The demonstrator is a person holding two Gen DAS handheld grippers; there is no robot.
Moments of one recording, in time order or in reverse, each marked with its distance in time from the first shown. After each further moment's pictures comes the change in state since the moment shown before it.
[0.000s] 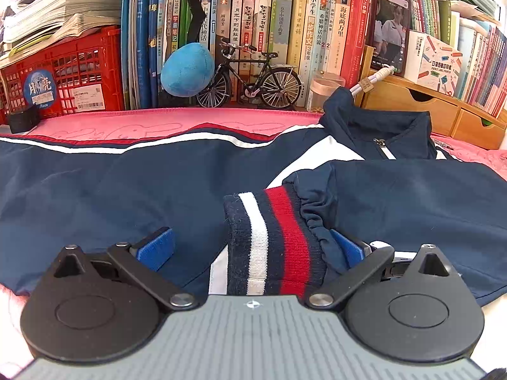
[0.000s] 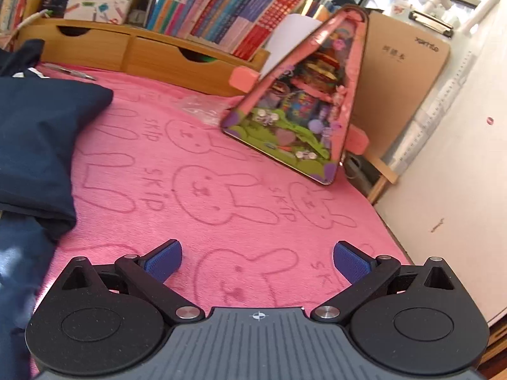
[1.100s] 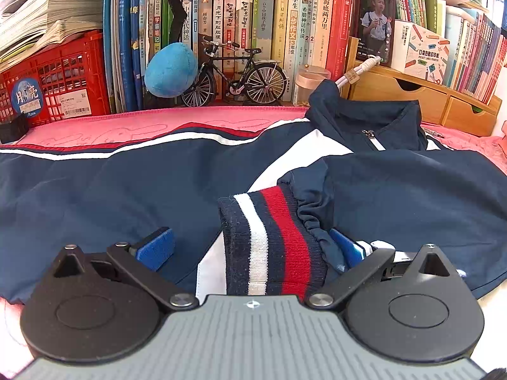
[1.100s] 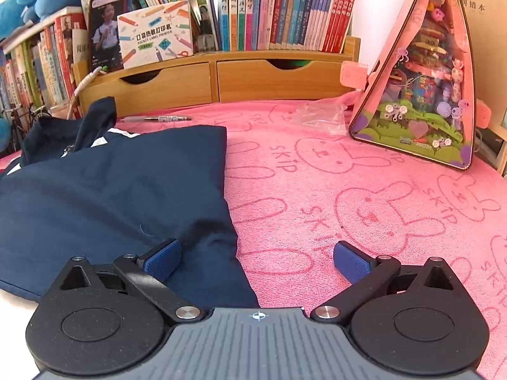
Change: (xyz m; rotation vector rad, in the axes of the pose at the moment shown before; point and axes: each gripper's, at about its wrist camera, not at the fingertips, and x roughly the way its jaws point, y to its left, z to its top) left arm 0.002 -0.006 0.001 0.054 0.015 -0.025; right arm 0.024 0.053 0.036 0.188 0.034 0.362
